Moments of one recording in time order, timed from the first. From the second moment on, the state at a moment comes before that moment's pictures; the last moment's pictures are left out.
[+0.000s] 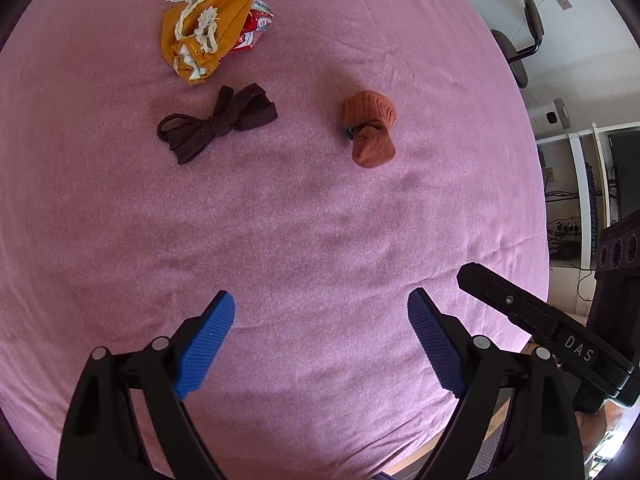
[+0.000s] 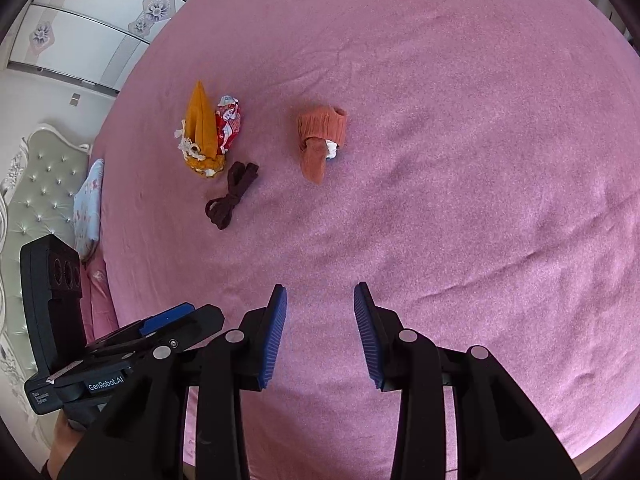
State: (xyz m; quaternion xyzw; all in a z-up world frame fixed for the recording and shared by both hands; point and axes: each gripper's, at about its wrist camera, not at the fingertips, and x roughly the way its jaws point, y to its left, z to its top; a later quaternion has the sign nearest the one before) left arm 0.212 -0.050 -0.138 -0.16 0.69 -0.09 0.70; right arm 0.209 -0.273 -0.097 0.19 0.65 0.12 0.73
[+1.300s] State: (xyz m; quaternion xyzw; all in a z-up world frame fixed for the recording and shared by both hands) left arm 0.333 0.004 -0.248 -0.11 0.71 0.00 0.70; right arm 0.338 -0.234 -0.191 0.17 0.67 0.10 0.72
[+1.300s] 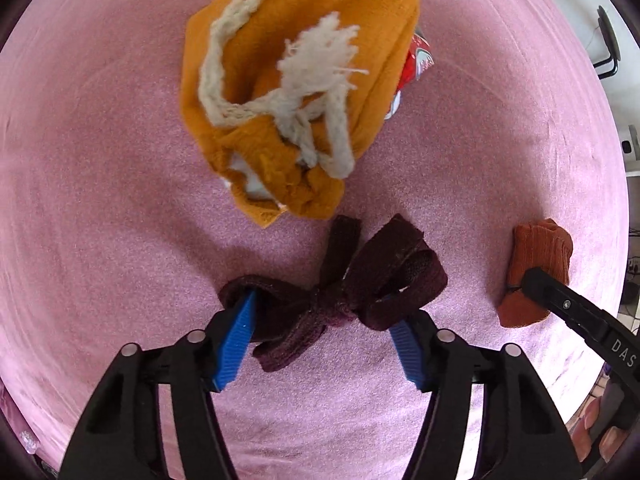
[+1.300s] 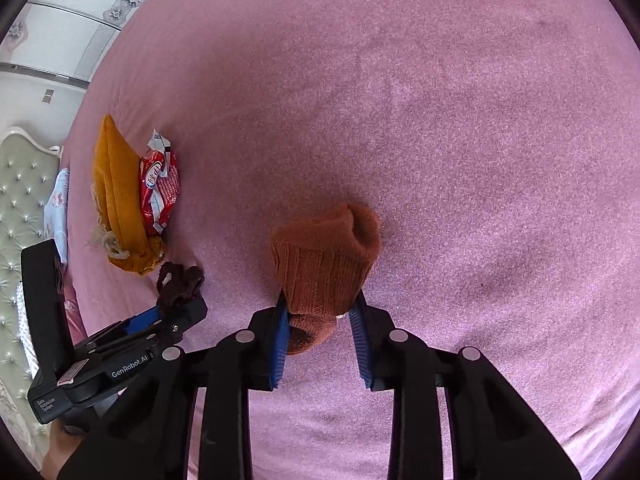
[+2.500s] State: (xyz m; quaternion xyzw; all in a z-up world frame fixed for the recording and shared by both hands) left arm 0.090 -0.013 -0.165 -0.24 0.71 -0.11 0.65; right arm 0.064 -0.286 -0.129 0.22 0.68 0.09 0.69
